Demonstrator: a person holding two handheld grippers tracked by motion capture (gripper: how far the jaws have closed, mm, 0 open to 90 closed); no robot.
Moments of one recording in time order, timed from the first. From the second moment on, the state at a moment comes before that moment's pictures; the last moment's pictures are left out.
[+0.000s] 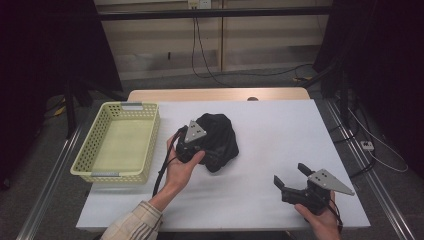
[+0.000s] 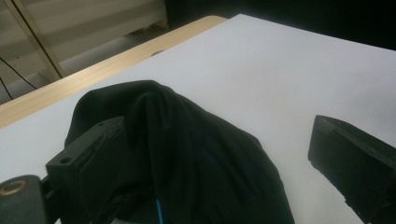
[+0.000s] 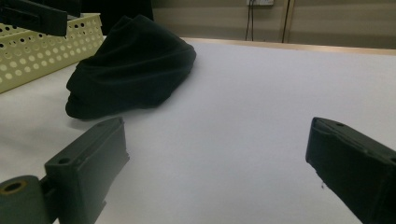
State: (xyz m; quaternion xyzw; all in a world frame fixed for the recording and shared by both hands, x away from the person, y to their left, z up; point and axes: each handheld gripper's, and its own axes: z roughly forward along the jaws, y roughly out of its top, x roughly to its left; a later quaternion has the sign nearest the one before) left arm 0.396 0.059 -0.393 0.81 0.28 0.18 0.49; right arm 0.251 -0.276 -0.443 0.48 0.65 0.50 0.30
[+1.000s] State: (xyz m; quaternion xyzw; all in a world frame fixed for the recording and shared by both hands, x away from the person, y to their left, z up) left arm 0.375 0.096 -0.374 0.79 0.28 0.20 0.51; right arm 0.251 -0.275 -0.443 0.48 0.65 0.50 0.30
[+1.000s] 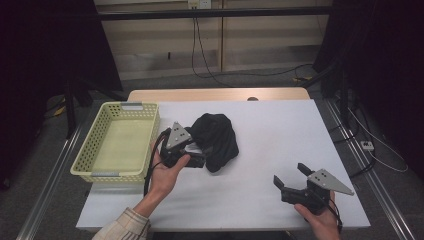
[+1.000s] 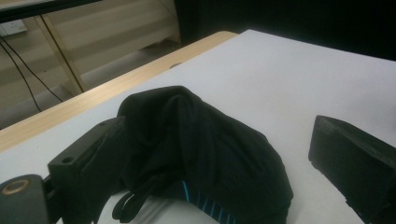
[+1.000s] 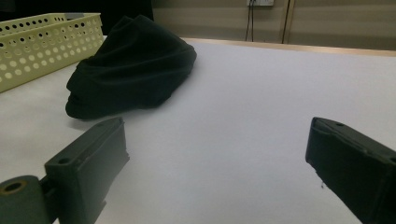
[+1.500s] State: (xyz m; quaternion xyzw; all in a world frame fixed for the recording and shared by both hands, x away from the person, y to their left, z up) left arm 0.363 0.121 -0.370 0.78 0.29 0.20 0.52; right arm 0.253 -0.274 -0.443 0.48 0.66 0.50 0.30
